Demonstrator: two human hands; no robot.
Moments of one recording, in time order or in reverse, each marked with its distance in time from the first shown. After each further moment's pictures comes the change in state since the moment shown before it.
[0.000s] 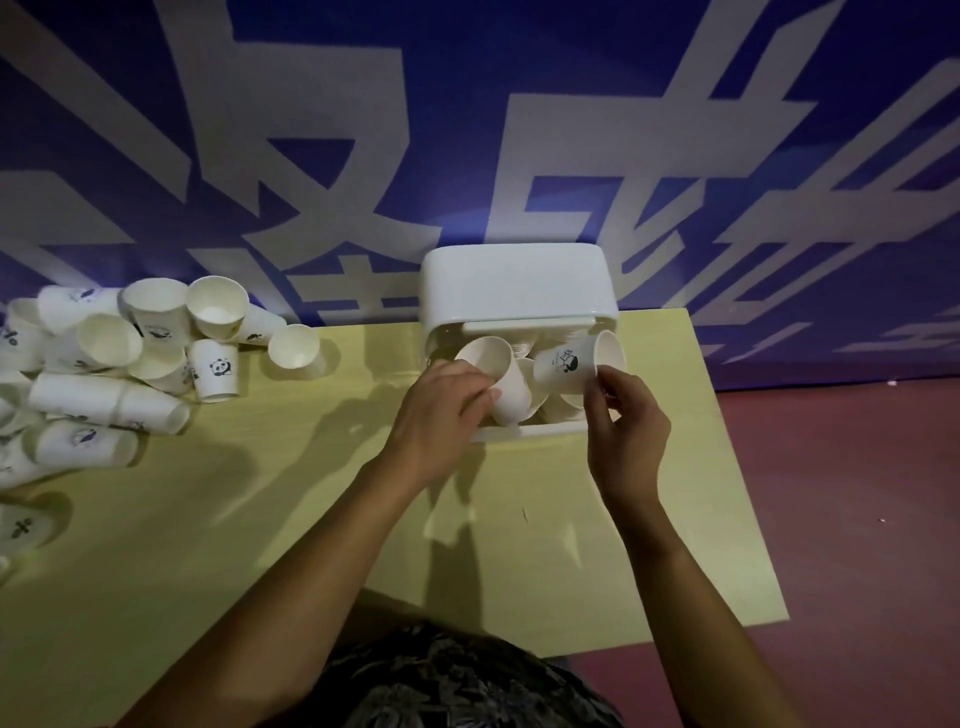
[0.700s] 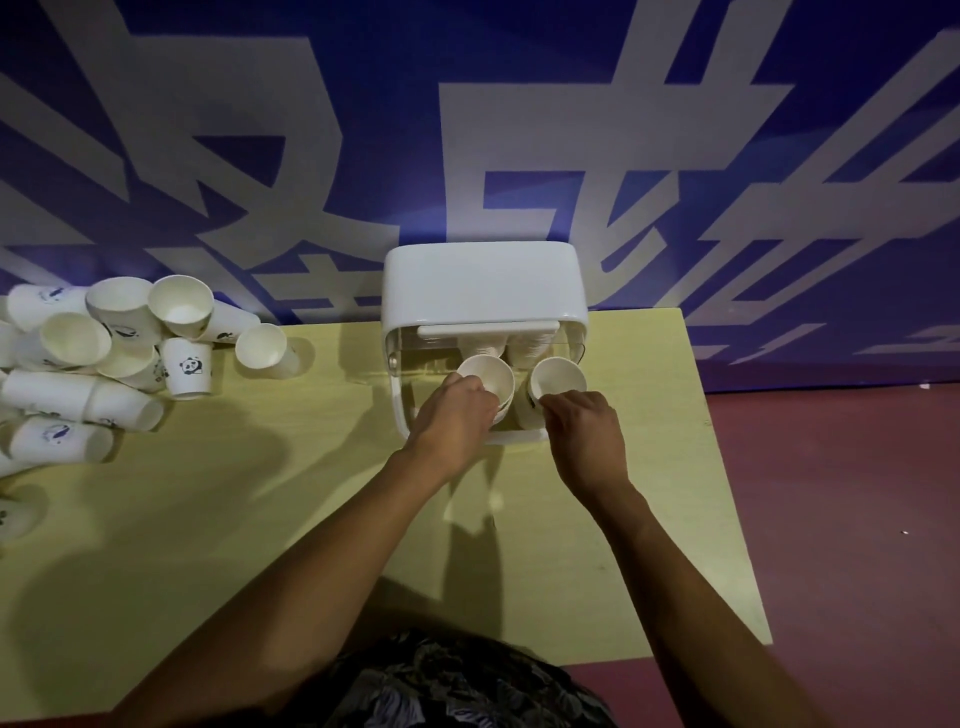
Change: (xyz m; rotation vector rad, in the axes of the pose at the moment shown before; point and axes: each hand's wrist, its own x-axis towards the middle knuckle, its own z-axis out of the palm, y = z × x) left_hand 0.039 0.022 0.077 0.361 -0.191 -0.109; right_hand 0.035 0.078 0.001 -0.494 -0.385 -0.312
